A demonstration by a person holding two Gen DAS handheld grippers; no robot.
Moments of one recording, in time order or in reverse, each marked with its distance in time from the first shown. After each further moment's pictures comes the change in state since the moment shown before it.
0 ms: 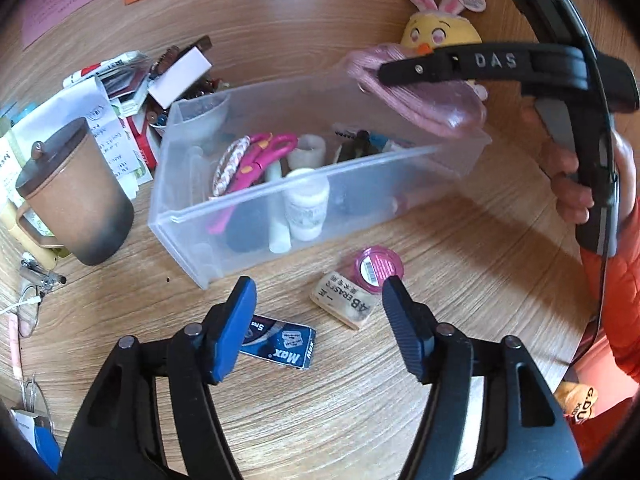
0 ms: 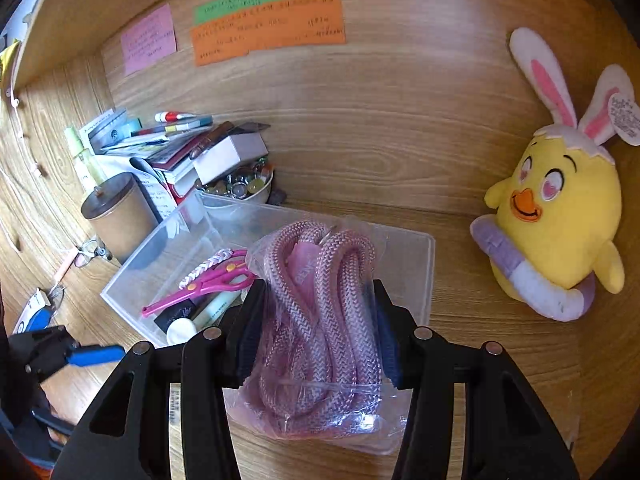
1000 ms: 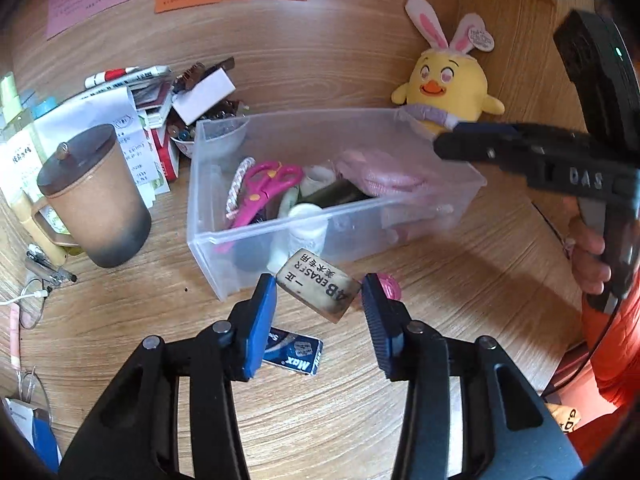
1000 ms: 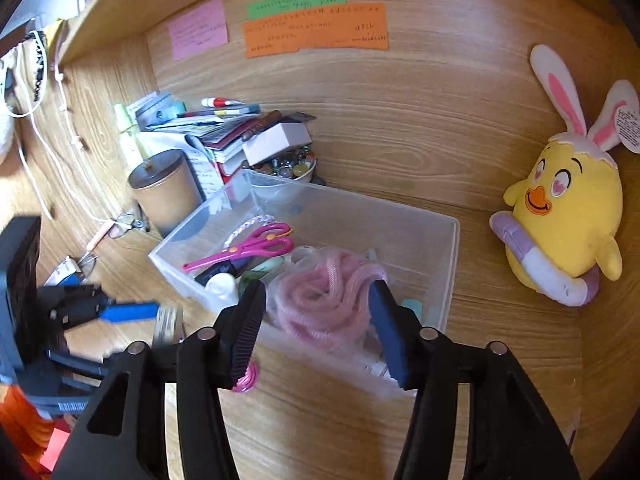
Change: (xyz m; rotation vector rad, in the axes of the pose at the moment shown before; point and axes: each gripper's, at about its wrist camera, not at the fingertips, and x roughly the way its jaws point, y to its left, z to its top) left arm -0.027 0.015 0.010 -0.089 -0.090 -0.014; right arm -0.044 0.025 -0.028 -0.074 -0.016 0.082
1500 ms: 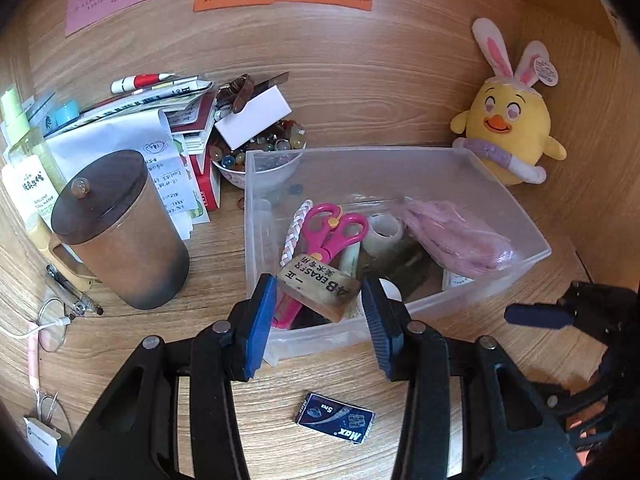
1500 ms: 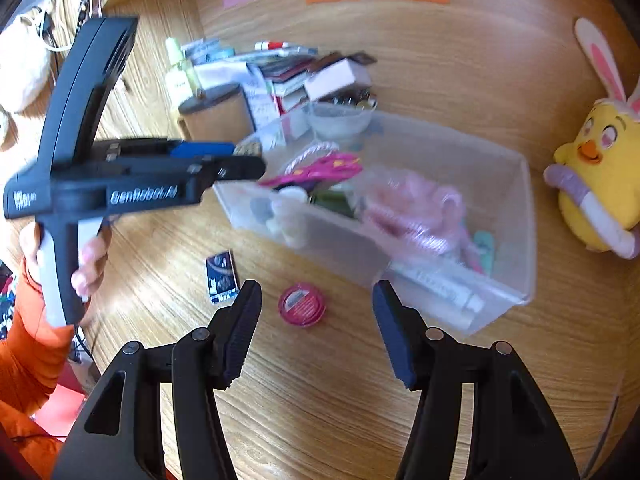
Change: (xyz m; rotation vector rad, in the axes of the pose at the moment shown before) left arm 0.027 0.032 0.041 -0.090 0.011 0.113; right arm 0.031 0.040 -0.053 -0.050 0.139 0.111
